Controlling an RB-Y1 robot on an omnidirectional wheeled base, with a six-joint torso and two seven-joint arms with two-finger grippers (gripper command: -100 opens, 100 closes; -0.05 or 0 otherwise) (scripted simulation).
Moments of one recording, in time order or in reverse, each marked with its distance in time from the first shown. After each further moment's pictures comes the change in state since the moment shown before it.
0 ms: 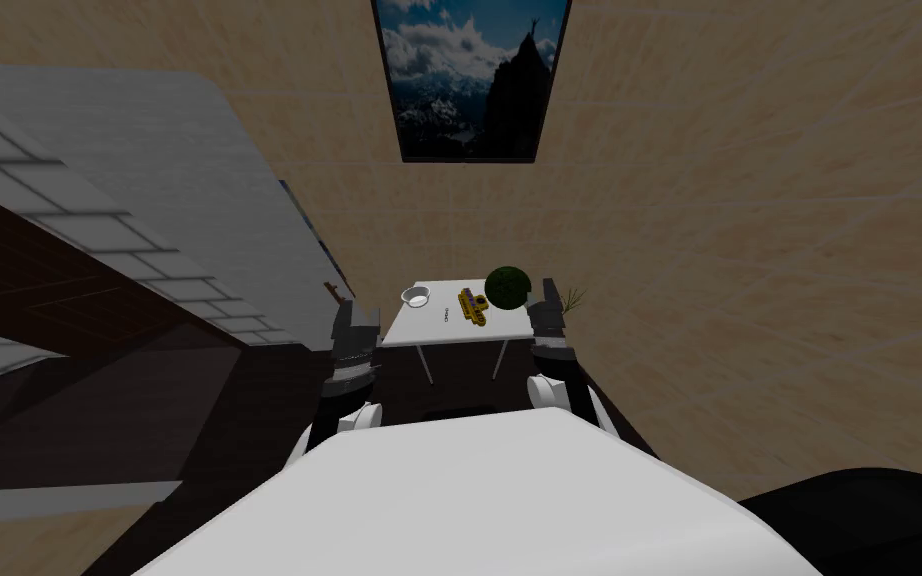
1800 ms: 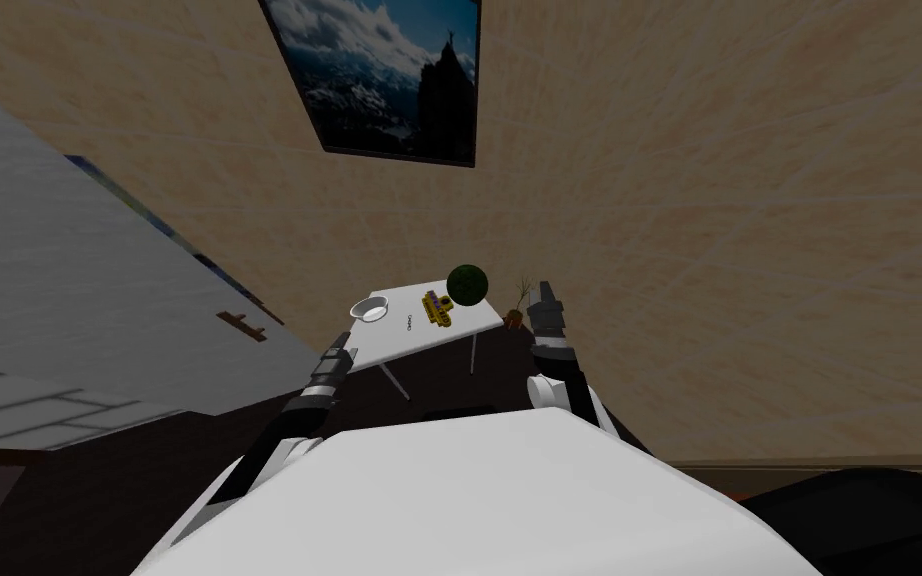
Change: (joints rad) left arm 0.066 0.407 0.165 0.228 0.388 0.332 -0.196; right arm 0.000 0.000 0.000 0.000 0.000 0.000 0.000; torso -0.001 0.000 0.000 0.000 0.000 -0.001
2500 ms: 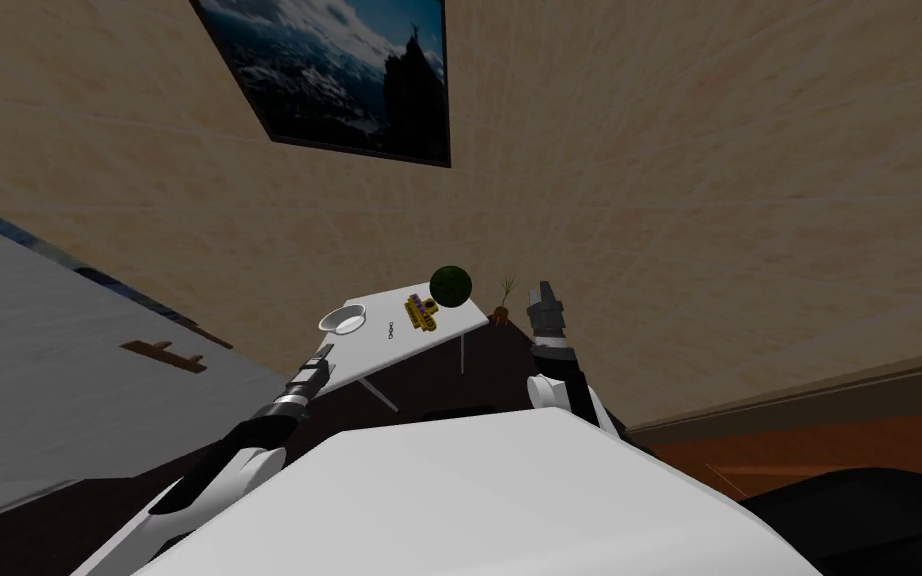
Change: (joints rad) left arm 0.026 0.155 0.085 0.099 0.175 0.153 -0.080; right arm 0.000 0.000 0.000 0.000 0.000 0.000 0.000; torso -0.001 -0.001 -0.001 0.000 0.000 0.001
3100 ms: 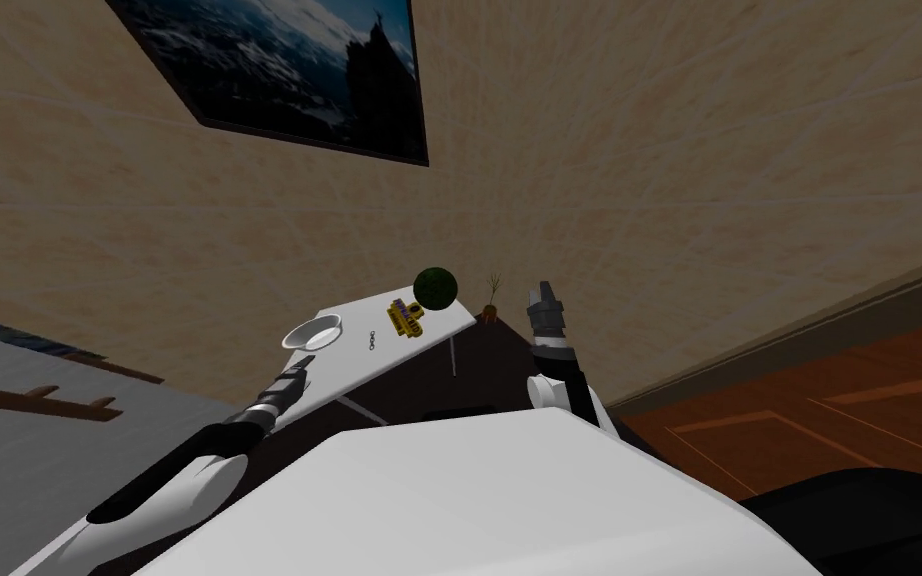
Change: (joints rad) left arm 0.024 0.127 0.073 0.088 0.156 0.157 -0.078; right arm 0.000 0.000 0.000 0.000 0.000 0.000 0.000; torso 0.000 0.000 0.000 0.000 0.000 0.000
